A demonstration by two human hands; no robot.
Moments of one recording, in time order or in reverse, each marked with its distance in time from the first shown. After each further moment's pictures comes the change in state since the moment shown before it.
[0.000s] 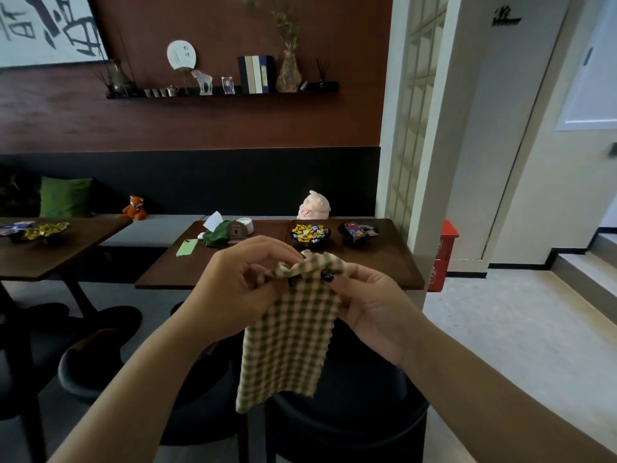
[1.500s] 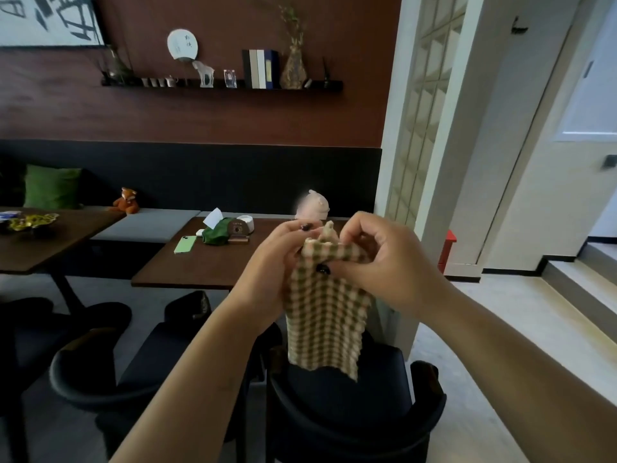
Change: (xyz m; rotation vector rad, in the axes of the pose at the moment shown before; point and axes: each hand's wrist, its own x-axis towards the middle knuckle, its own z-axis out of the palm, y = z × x) left_hand 0.025 -0.021 0.000 -0.985 0.078 -0.615; right_hand 0.033 -0.023 0.047 -1.259 0.031 -0.679
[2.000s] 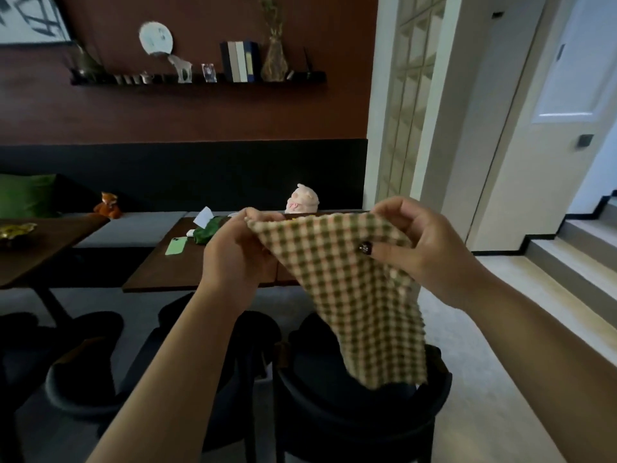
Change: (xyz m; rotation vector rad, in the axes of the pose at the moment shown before) left_hand 0.003 0.010 -0.050 -0.077 0.096 0.135; right_hand -0.014 0.007 -0.006 0.325 0.009 0.161
